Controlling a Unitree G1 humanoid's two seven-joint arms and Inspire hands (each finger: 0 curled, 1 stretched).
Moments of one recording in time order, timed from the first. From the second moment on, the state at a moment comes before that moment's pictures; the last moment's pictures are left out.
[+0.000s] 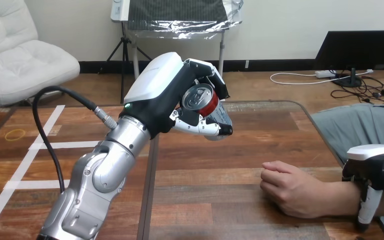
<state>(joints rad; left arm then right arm) -0.38 0.31 -0.26 0.03 0.50 -0.14 -0.12 -0.41 -0.87 0.35 0.39 -0.79 0.03 0.72</state>
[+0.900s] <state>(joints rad) -0.38 0.32 -0.26 0.04 0.50 -0.14 -0.12 -0.40 -0.85 0.36 0.38 -0.78 0.05 0.73</state>
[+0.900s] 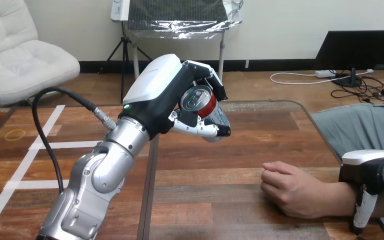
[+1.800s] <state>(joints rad) -0.38 0.32 -0.26 0.08 0.50 -0.14 -0.12 -0.39 -0.86 0.36 0.34 -0.79 0.09 0.74</state>
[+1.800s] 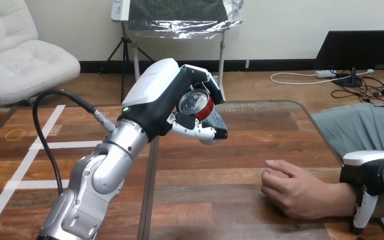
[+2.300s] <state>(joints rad) -0.38 0.32 -0.26 0.08 0.50 -0.14 -0.12 -0.38 -0.86 0.36 0.33 -0.78 0.10 0.75</state>
